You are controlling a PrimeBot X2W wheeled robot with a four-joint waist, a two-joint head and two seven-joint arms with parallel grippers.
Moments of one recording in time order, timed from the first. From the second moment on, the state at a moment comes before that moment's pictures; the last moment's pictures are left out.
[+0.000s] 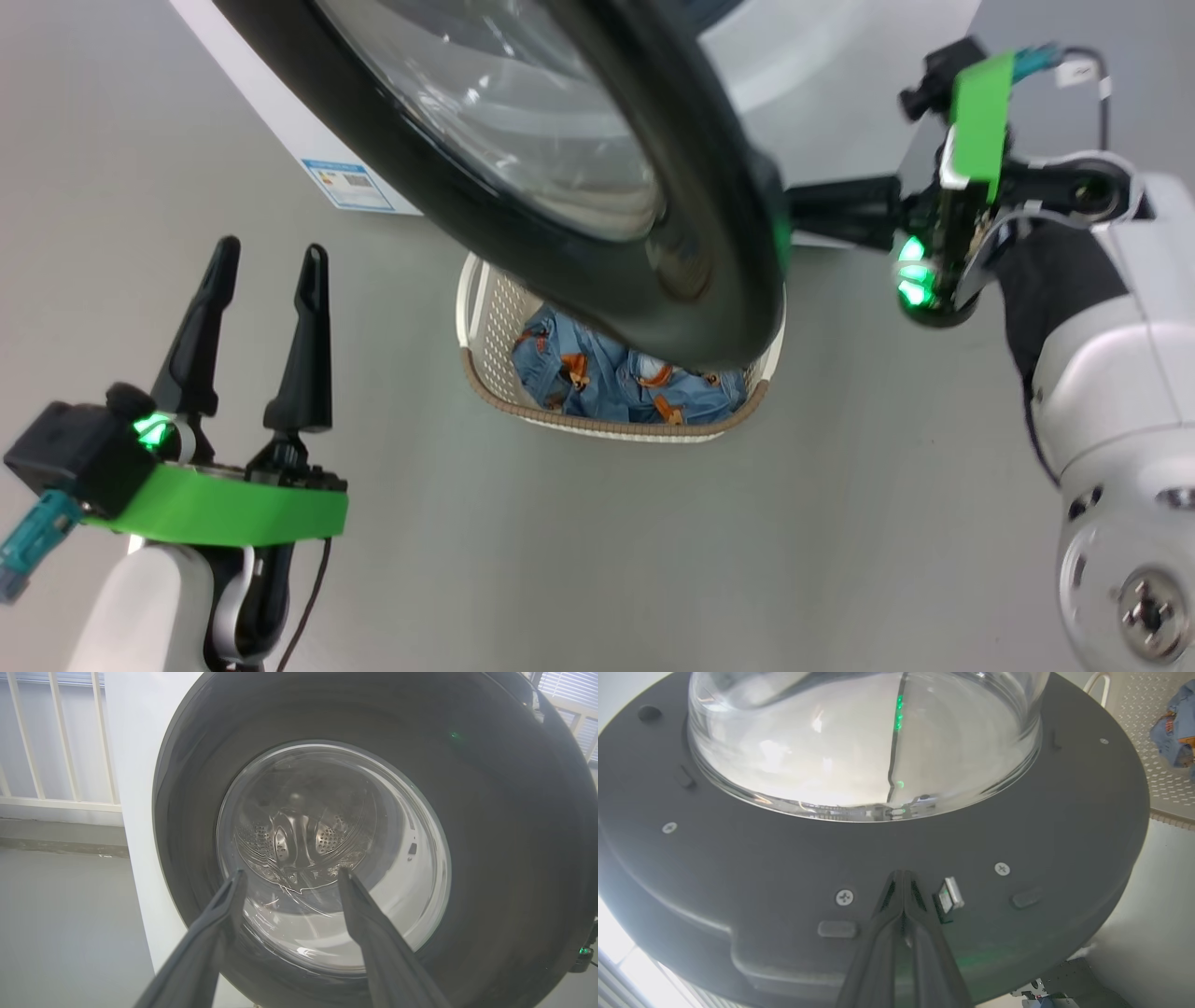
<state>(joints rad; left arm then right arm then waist) -0.32 0.18 -0.17 -0.04 -0.46 -0.13 -0.26 -1.21 -0.08 -0.36 1.09 1.08 0.12 1.32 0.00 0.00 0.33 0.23</state>
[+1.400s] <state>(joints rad) -0.26 0.19 -0.16 -0.01 -0.45 -0.13 -0.26 -0.81 -0.14 0.78 0.57 2.09 0.12 0.75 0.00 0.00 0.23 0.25</state>
